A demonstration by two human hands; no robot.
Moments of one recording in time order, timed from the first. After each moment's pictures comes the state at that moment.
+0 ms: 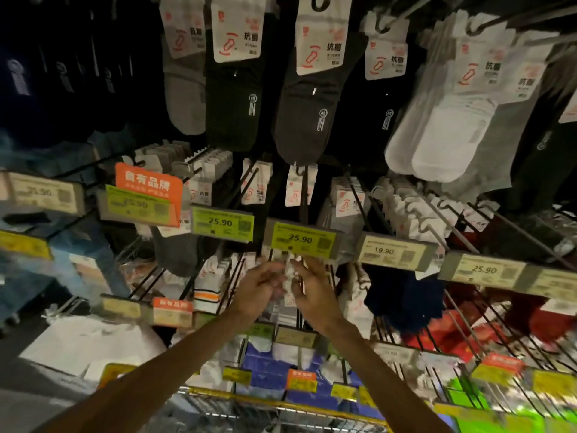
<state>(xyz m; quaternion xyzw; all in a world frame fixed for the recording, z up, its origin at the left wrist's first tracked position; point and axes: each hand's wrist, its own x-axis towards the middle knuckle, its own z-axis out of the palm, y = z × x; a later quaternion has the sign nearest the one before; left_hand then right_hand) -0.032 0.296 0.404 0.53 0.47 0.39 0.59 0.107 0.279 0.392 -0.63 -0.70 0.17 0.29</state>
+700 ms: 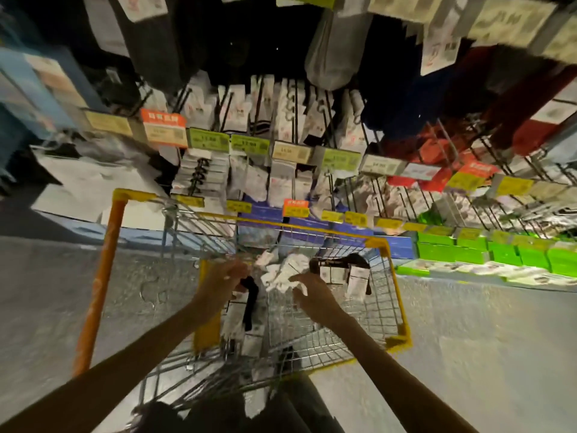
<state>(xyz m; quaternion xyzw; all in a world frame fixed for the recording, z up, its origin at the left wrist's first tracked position) -0.140 0.043 0.226 0.49 0.59 0.17 0.61 0.084 -0.027 0.198 -0.70 -0.59 0.39 0.10</state>
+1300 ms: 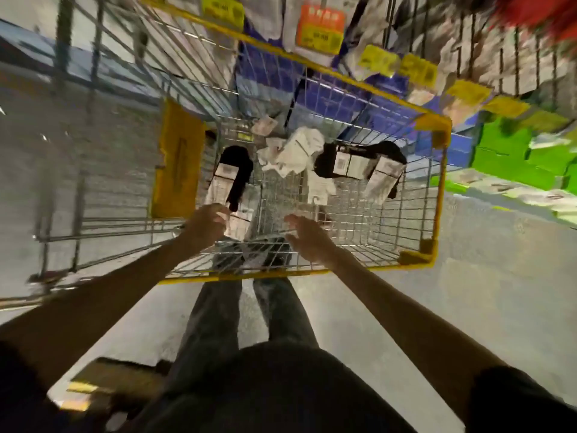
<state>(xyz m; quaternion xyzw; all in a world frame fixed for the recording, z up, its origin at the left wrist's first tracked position) -0.127 -0.079 -0.025 0.53 0.66 -0.04 0.53 0.121 -0.107 0.007 -0.61 -0.62 0.49 -0.10</state>
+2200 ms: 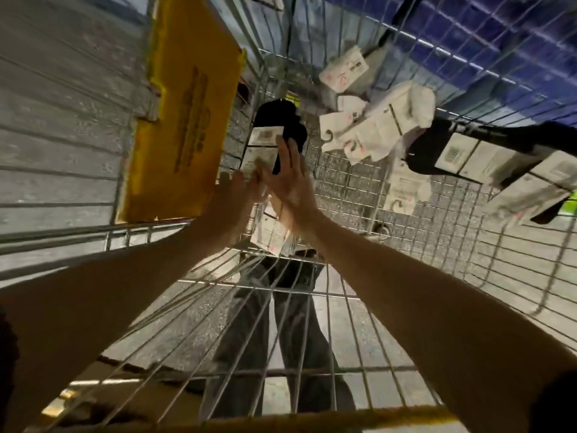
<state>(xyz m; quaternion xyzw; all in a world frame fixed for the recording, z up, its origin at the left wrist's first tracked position) -0.150 -0.043 -0.210 0.78 0.58 -0.22 0.12 -0.018 -0.024 -0.247 -0.57 -0.77 0.27 -0.03</state>
